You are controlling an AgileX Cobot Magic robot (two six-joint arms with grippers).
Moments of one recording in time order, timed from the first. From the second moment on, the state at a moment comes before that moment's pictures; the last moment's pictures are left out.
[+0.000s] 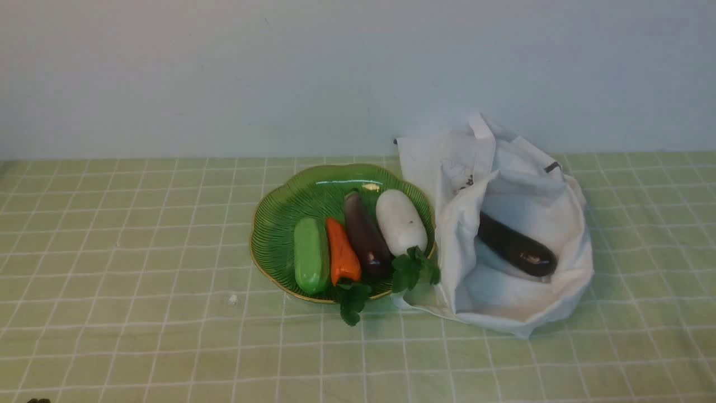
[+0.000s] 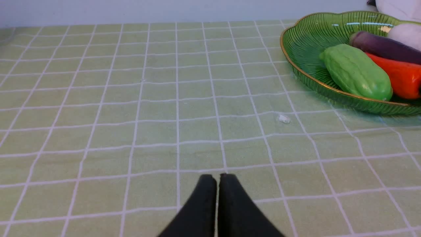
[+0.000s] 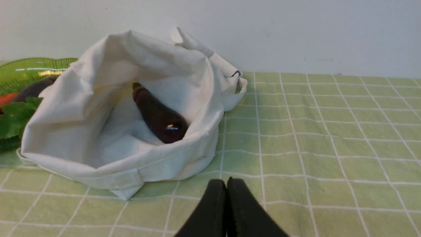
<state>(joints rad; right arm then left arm) 0.07 -0.01 0.03 0.05 0.36 -0.04 -0.08 -0.01 0.03 0.02 0.38 -0.07</state>
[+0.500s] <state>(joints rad) 0.07 -0.01 0.03 0.05 0.36 -0.04 -0.08 -0.01 0.03 0.02 0.38 -0.07</state>
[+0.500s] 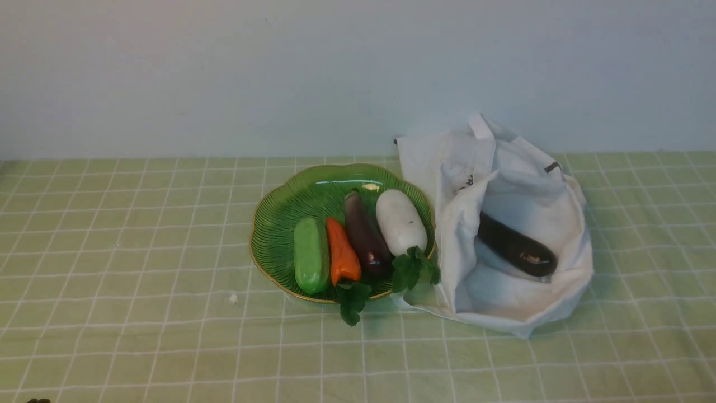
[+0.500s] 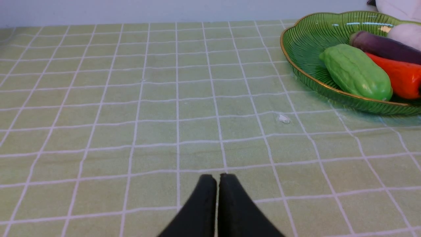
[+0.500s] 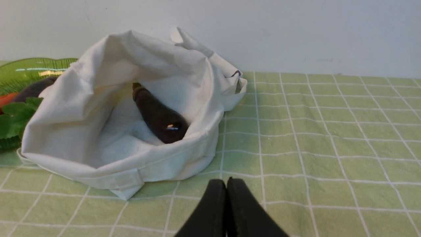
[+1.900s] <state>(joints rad) 0.07 -0.01 0.03 0.58 0.31 0.26 -0.08 -0.01 0.03 0.02 0.38 -0.07</state>
